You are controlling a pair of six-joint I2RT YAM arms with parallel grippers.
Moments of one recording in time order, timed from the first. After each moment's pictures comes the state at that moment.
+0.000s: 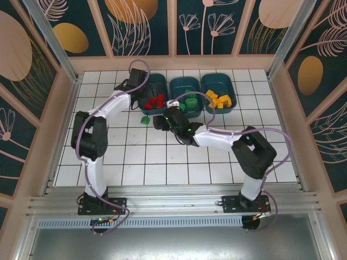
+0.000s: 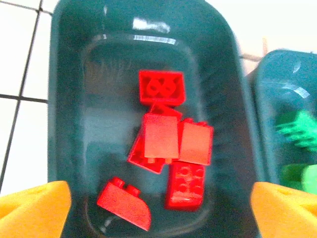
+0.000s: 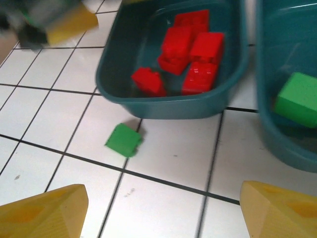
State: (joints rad) left arm -0.34 1.97 1.60 -0.40 -0.03 -0.51; right arm 0.89 1.81 1.14 0.09 0.27 0.52
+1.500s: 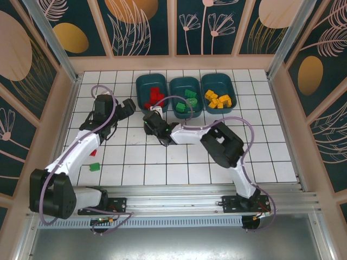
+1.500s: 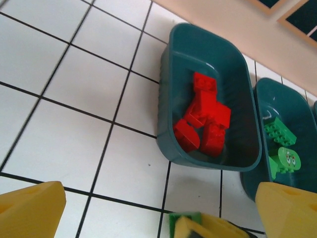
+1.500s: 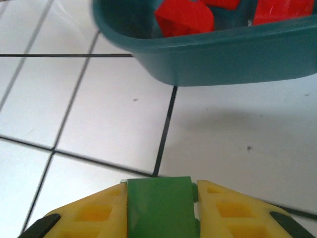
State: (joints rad) left arm -0.23 1.29 0.89 -0.22 -0.03 -0.63; right arm 0.97 2.11 1.40 0.02 0.30 0.65
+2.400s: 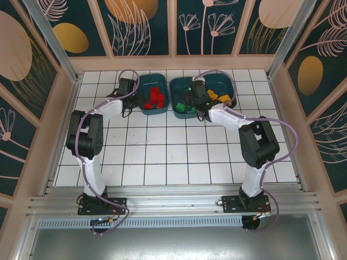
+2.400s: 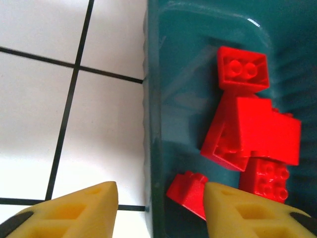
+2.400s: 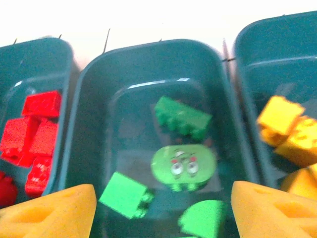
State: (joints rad) left arm -0.23 2.01 1.39 -0.24 0.04 -0.49; right arm 0.52 1.83 1.31 -0.09 0.29 0.36
